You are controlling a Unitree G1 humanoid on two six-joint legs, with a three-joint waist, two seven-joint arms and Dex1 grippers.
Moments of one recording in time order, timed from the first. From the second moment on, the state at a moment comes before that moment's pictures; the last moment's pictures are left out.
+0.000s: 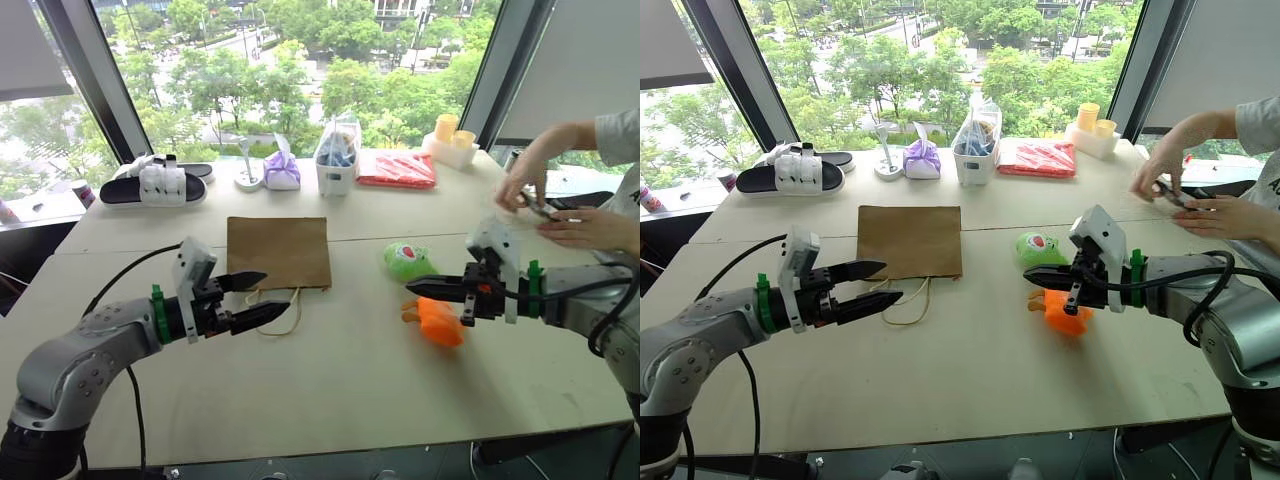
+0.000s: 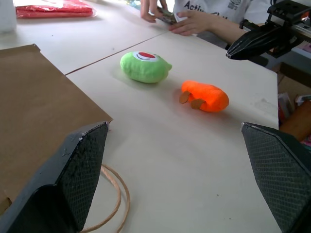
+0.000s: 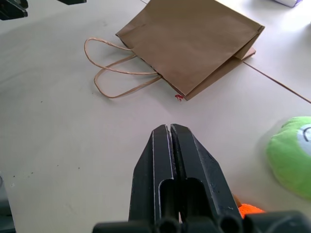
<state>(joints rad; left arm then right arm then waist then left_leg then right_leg) -0.28 0.72 0.19 -0.43 -0.90 0.81 -0.74 -0.44 -0.94 -0.15 -0.43 0.65 0.91 0.91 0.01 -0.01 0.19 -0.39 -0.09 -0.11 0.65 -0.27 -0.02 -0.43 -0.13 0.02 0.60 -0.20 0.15</state>
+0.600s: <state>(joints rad) -0.29 0.74 0.21 -0.44 -0.92 0.82 -0.73 -0.49 -0.93 -0.09 -0.39 0.63 0.88 0.93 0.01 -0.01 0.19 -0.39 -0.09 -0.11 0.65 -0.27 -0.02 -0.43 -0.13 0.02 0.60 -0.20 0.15</state>
